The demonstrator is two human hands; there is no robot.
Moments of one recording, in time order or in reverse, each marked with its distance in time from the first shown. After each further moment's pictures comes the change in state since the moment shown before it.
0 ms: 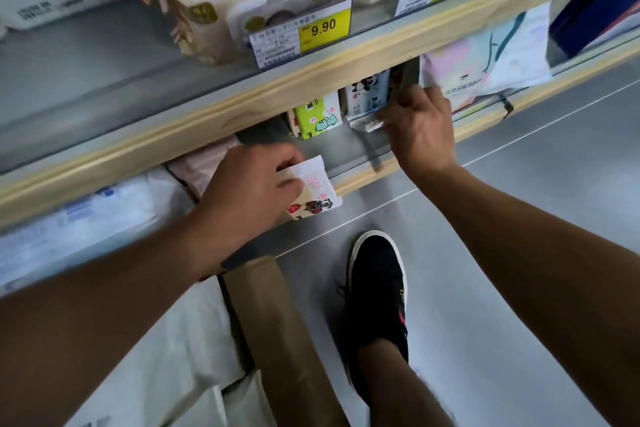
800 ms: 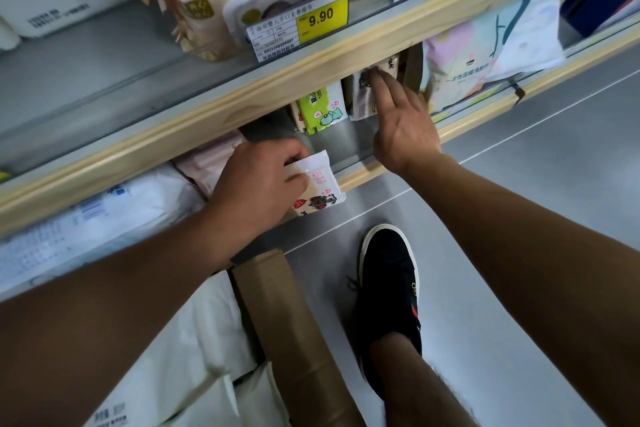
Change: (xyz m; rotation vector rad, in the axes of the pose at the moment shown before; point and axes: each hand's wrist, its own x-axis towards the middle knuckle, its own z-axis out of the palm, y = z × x) left_hand 0.000 0.001 0.005 0.051 -0.005 0.005; right_hand 0.002 -0.026 0.008 0.101 -0.338 0.124
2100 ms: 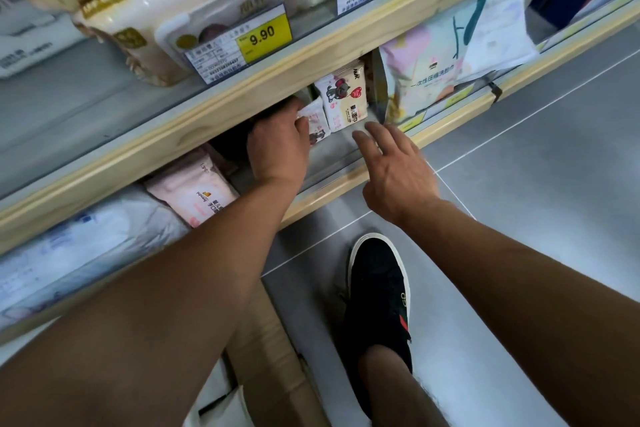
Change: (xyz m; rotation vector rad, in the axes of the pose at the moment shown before) left_hand 0.093 0.014 0.078 0.111 0.438 -0.085; right_hand -0.058 0.015 -0.007 -0.092 -0.164 -0.002
